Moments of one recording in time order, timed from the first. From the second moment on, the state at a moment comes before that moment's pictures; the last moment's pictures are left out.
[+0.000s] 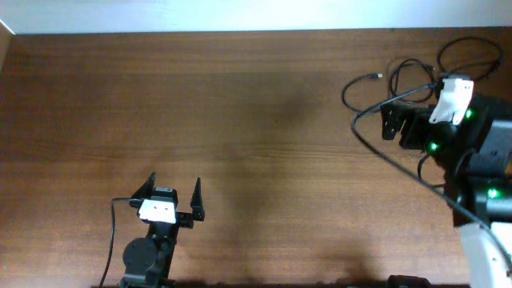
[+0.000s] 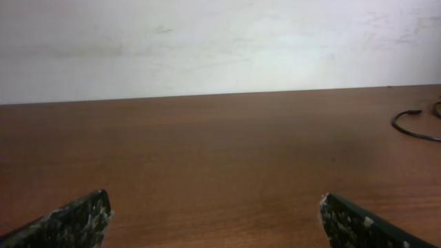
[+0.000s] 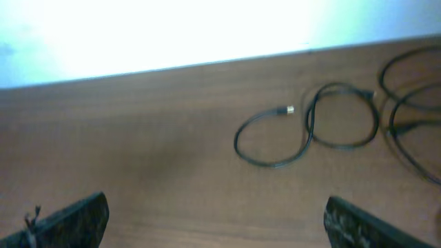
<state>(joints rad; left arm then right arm) -0.12 0.01 0.01 -0.08 -0.01 0.01 -0.10 1.04 1.05 -0.54 -0.25 0.11</state>
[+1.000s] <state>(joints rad) -0.12 0.01 0.01 -0.08 -0.01 0.01 -0.10 0.17 0.01 0.34 -0.25 0.10</state>
